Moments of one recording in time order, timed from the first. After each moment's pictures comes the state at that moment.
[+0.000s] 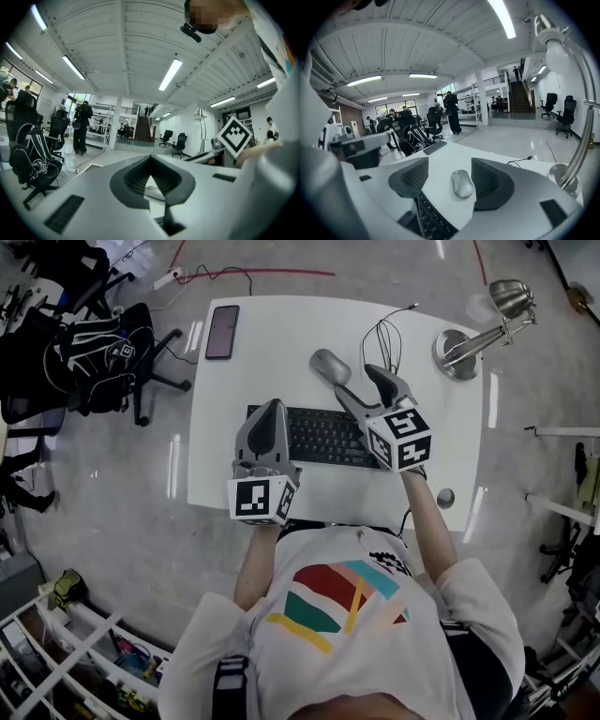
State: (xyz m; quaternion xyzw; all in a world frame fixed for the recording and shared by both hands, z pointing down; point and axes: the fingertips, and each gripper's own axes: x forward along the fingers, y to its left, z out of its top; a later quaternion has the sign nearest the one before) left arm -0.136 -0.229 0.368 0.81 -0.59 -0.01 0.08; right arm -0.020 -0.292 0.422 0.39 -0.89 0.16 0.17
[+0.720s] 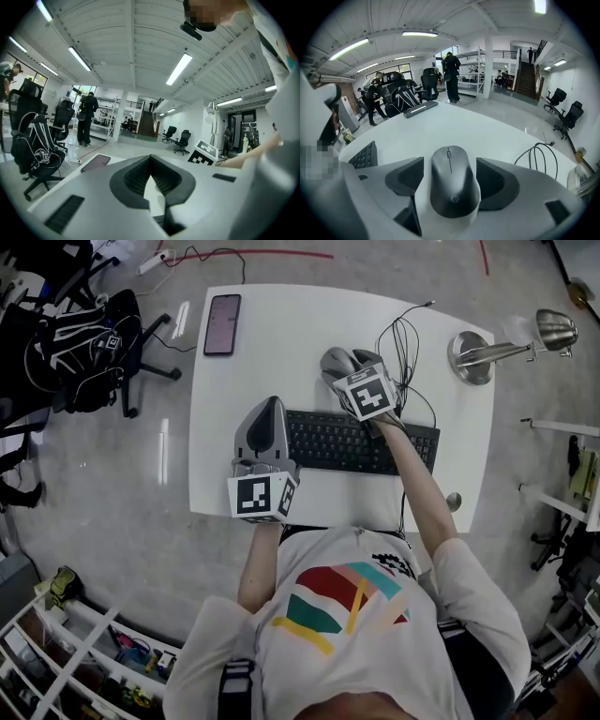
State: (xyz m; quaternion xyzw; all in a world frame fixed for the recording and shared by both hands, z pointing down) left arm -0.181 -0.268 0.415 0.79 -0.60 0.00 0.13; right arm -0.073 -0.372 0.570 0.36 -0.83 0.19 0.38
